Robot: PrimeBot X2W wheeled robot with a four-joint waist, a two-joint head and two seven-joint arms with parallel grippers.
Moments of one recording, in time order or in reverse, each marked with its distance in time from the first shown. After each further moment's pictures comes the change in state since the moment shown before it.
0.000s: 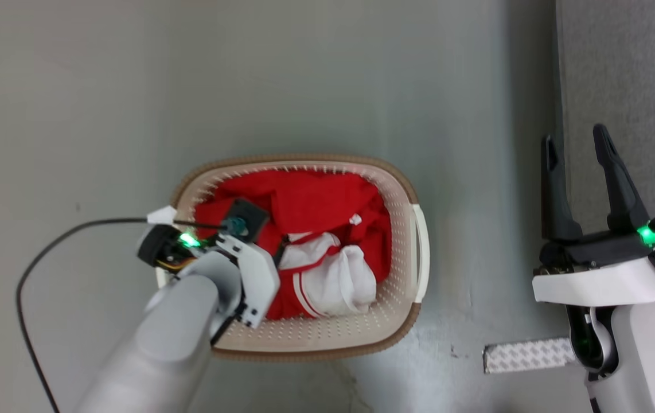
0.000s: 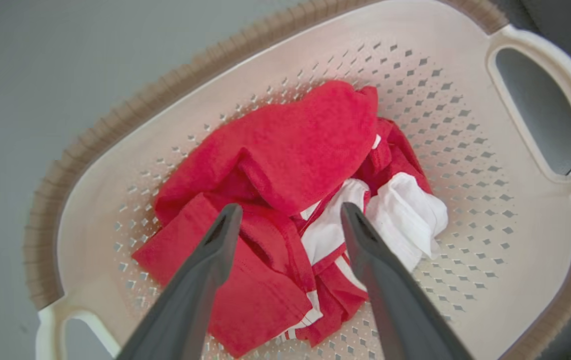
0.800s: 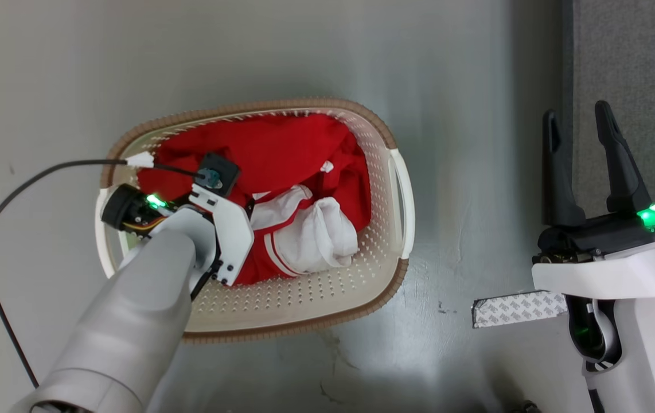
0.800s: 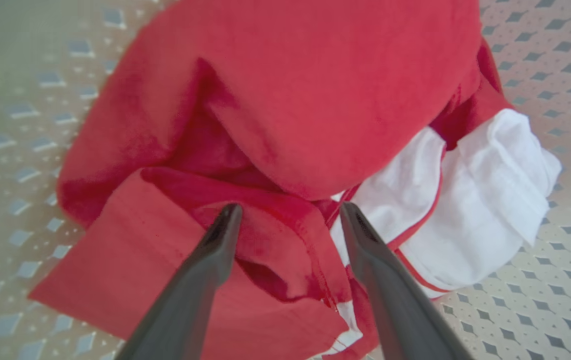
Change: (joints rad) left arm -0.187 0.005 -0.012 0.224 -0.010 0.026 0.027; right arm -0.030 0.000 0.030 -0.057 0.066 0.000 0.000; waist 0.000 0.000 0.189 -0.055
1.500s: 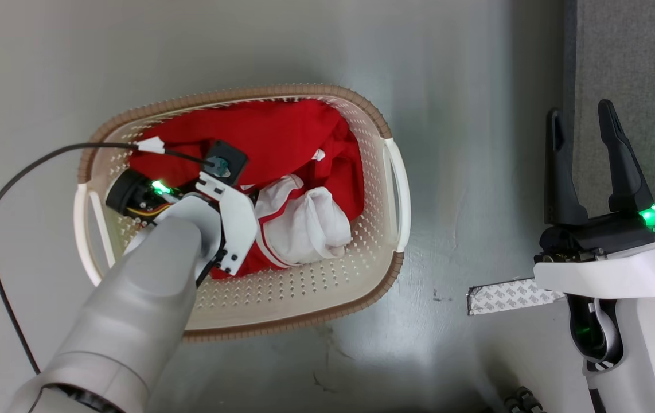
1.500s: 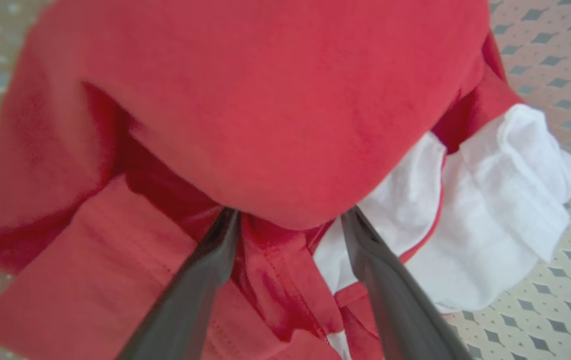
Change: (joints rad) left arm -0.067 -0.024 -0.053 0.072 -0.002 -0.009 -0.020; right arm 0.000 0.000 -0.004 -0.003 0.012 0.000 0.000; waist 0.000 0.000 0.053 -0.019
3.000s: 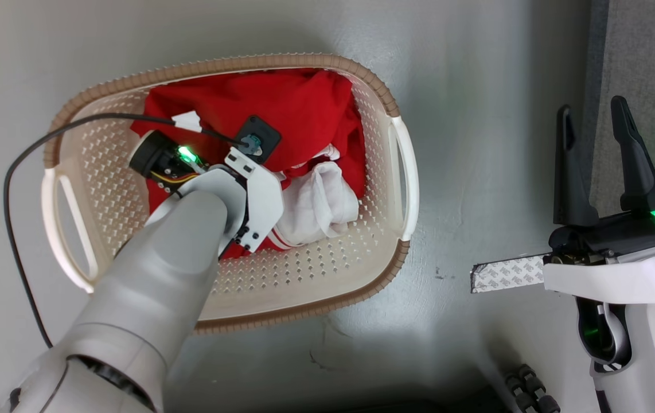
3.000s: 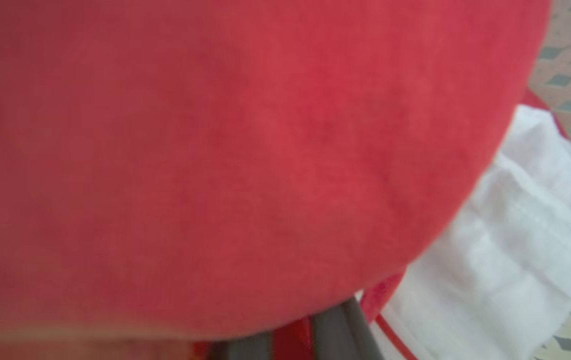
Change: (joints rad) left arm -0.106 -0.050 -0.128 0.055 -0.003 -0.008 -0.060; right arm 0.016 0.006 -0.030 -0.039 -0.034 0.004 0.000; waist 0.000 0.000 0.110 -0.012
